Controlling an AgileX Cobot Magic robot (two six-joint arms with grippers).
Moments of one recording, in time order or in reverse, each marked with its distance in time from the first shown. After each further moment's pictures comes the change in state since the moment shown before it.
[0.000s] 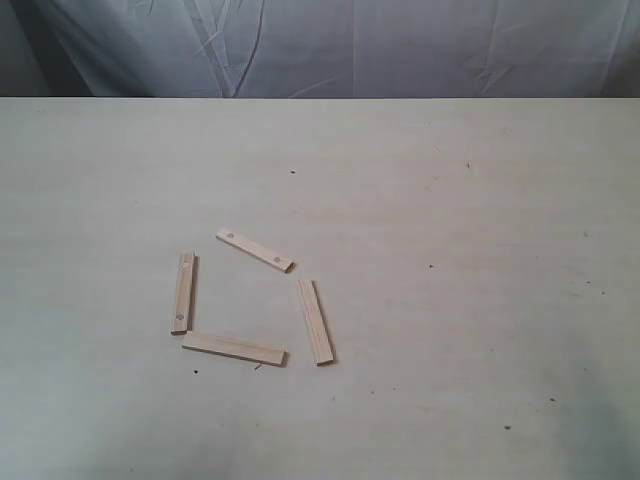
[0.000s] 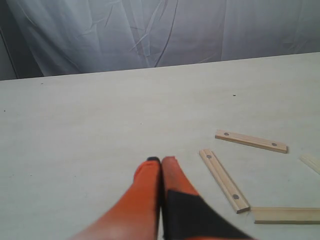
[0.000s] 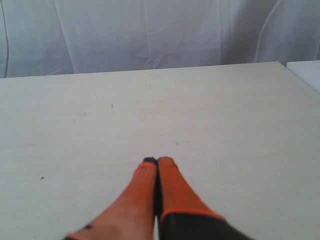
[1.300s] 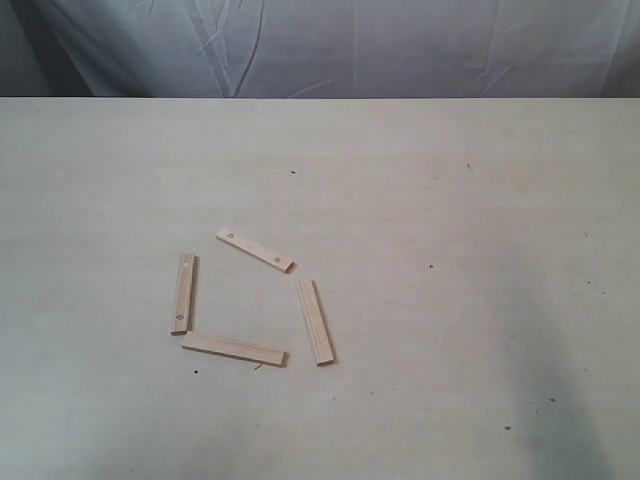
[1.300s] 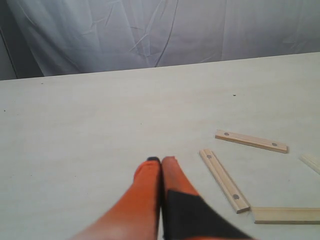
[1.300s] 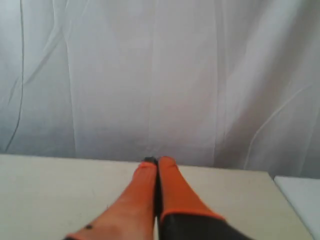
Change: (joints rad) left arm 0.000 0.000 0.000 0.000 0.000 0.000; right arm 0.000 0.394 -0.487 0.136 -0.112 -0.262
